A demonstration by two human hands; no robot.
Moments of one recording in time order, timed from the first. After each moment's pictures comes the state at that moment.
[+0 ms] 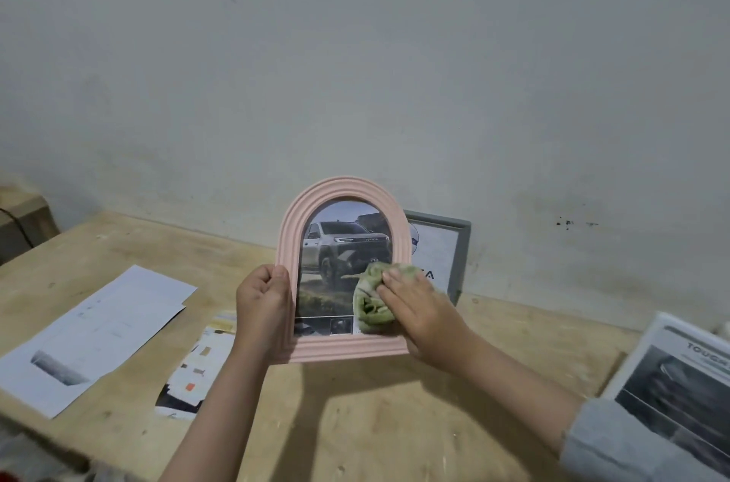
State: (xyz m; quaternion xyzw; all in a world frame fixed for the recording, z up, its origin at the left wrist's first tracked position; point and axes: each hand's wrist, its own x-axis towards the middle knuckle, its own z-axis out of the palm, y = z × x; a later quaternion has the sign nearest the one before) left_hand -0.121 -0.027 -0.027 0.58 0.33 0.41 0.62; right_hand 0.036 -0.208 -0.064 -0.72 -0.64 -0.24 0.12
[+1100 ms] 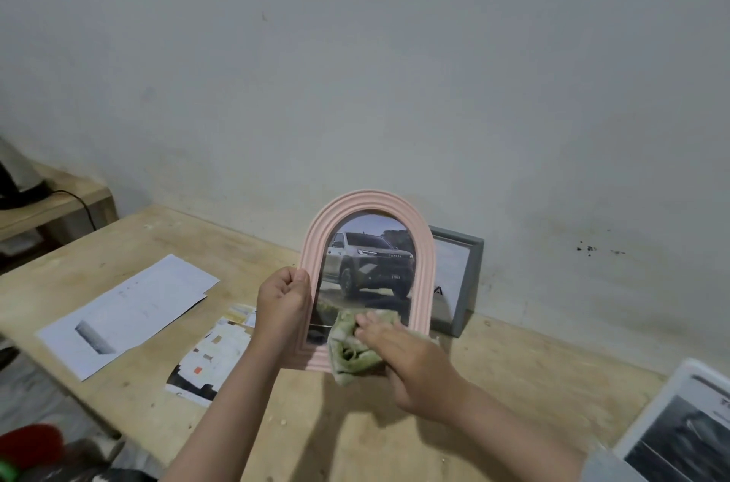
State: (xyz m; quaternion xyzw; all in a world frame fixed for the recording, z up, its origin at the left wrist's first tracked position) left_hand -0.105 -0.066 -0.019 0.63 0.36 0.41 0.56; right_hand 0.020 -0.231 -0.075 -0.64 -0.71 -0.09 0.29
